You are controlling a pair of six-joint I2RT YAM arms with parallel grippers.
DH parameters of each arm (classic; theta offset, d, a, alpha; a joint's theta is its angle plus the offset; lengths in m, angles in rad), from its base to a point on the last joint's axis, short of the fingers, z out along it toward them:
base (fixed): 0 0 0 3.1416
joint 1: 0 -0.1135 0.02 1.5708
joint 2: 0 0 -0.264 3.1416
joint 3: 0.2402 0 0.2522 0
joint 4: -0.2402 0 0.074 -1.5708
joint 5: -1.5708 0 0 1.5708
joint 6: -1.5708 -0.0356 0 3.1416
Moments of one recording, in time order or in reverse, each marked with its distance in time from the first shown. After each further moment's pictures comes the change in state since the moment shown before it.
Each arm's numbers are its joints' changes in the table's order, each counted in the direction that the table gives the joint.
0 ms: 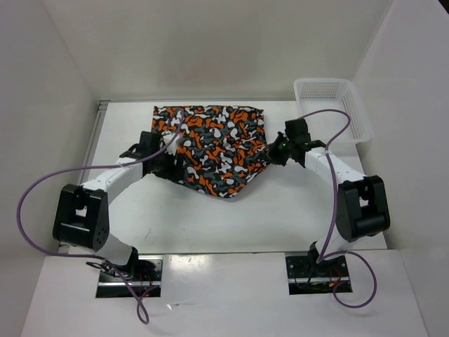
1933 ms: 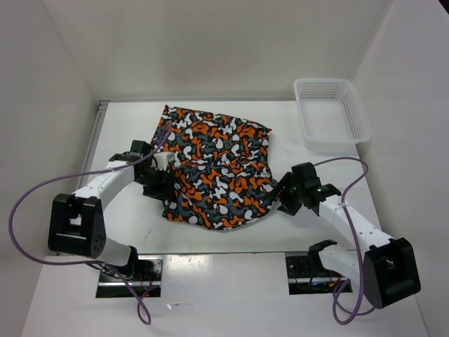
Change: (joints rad) left arm -0.085 -0.088 -0.043 -0.387 -0.153 -0.008; right arm -0.083 -0.512 -0.488 -0.189 -0.121 -0.241
